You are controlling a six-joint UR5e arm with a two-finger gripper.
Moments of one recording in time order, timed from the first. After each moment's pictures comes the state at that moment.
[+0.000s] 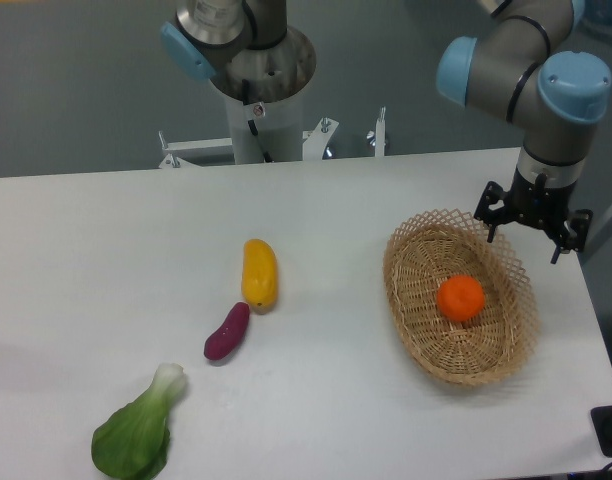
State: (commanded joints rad) arm 2.84 -1.95 -1.59 -0.98 1.49 1.37
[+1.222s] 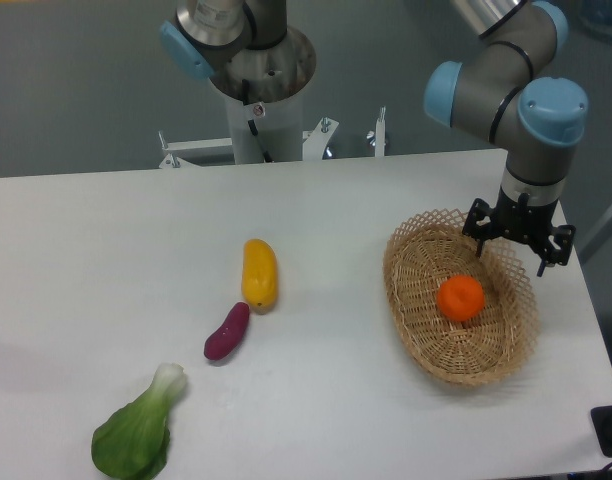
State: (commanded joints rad) arm 2.81 -1.99 -1.66 -0.87 1.48 1.24
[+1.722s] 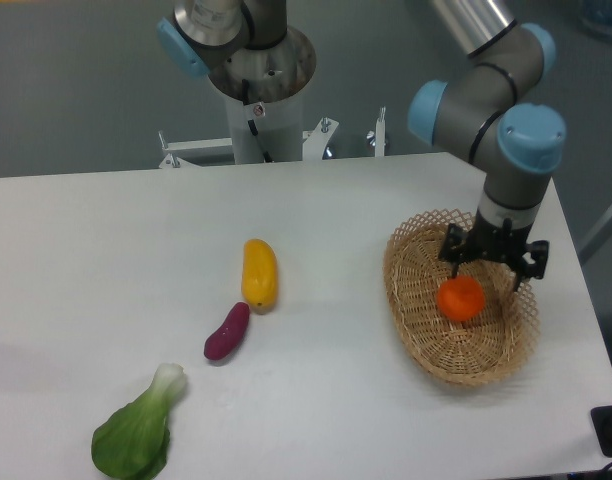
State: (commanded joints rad) arm 2.74 -2.03 -1.68 -0.87 1.47 0.98
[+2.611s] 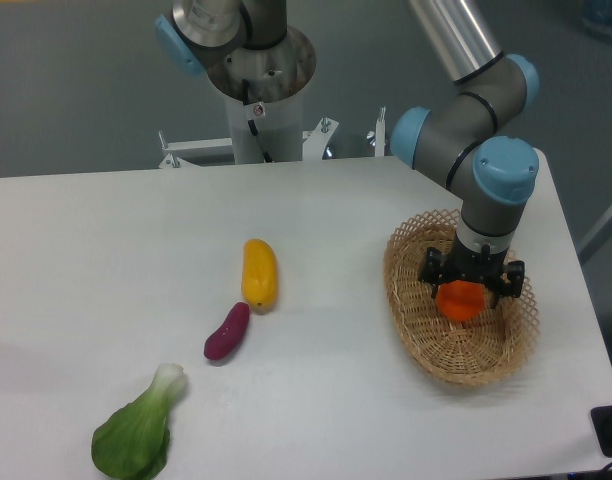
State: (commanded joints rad) arm 2.74 -2.07 -1.70 -0.80 1.48 0.99
